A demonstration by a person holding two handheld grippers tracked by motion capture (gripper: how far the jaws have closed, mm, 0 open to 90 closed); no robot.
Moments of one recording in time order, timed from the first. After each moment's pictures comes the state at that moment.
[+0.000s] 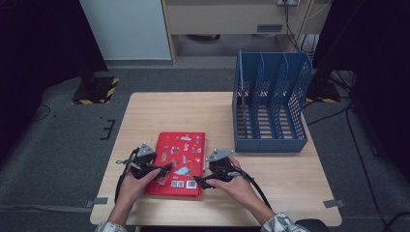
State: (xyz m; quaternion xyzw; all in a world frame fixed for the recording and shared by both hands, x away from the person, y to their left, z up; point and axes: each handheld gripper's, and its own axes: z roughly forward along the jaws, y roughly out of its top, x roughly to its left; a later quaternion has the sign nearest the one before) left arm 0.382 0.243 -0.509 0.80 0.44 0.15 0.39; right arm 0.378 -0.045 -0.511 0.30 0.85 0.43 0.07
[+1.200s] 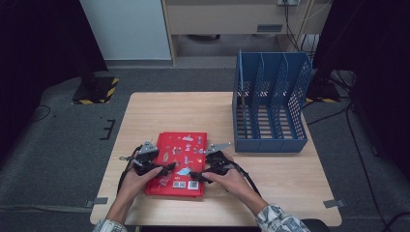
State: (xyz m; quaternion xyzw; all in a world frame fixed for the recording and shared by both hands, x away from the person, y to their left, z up) left arm 0.397 0.243 -0.518 0.80 0.42 0.13 0.41; right arm 0.408 -0.035 -0.530 0.32 0.84 0.44 -0.01
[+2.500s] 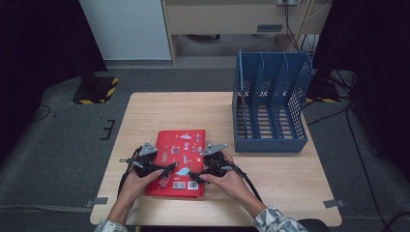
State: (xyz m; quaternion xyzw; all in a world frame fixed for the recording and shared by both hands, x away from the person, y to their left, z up) left arm 0.392 0.242 -0.518 0.79 0.43 0.15 0.41; right arm 0.400 -0.028 -0.519 0.30 0.85 0.43 0.05
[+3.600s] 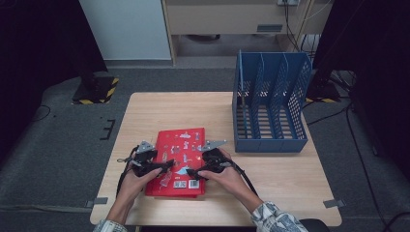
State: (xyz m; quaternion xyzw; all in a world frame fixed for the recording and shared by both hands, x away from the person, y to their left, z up) left arm 0.393 0.245 -0.512 0.77 0.46 0.14 0.42; right arm 0.412 -0.023 -0.519 0.30 0.84 0.44 0.02
